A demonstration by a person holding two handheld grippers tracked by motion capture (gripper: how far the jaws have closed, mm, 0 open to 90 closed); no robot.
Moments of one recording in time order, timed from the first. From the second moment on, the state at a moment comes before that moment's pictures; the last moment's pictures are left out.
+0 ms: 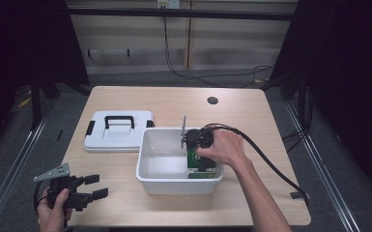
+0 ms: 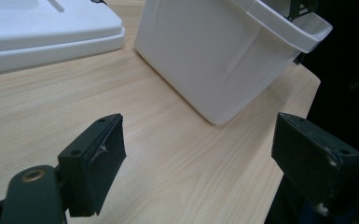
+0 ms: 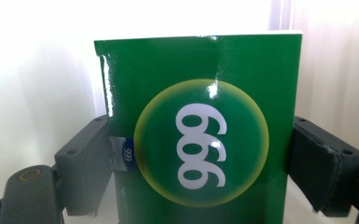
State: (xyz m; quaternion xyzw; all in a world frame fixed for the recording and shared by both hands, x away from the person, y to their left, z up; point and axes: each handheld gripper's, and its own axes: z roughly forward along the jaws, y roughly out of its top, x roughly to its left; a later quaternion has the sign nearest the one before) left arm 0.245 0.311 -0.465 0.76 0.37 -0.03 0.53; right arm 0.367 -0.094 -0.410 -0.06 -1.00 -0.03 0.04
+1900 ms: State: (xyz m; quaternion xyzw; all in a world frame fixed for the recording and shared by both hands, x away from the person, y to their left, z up) left arm 0.245 0.311 -0.465 0.76 0.37 -0.03 0.53; right arm 0.361 -0.108 -0.385 -0.06 -1.00 -0.08 0.02
